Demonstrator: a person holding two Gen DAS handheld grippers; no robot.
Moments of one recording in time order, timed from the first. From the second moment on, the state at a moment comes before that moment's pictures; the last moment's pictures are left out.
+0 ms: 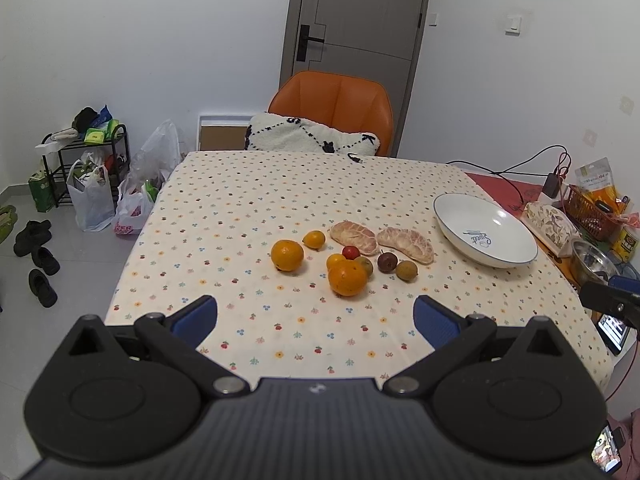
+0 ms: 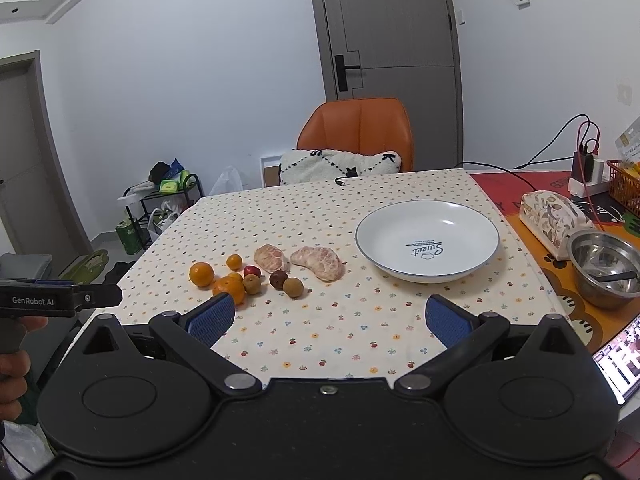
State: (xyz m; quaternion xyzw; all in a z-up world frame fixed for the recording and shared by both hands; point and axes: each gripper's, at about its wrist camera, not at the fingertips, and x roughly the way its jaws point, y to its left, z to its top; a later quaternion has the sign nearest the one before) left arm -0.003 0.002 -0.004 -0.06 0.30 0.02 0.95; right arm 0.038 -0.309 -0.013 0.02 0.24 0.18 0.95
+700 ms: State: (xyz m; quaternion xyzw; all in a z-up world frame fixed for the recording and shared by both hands) left arm -0.001 0.002 -0.003 -0.06 0.30 0.01 0.95; right arm 0.036 -0.309 -0.013 0.02 0.23 0.18 0.96
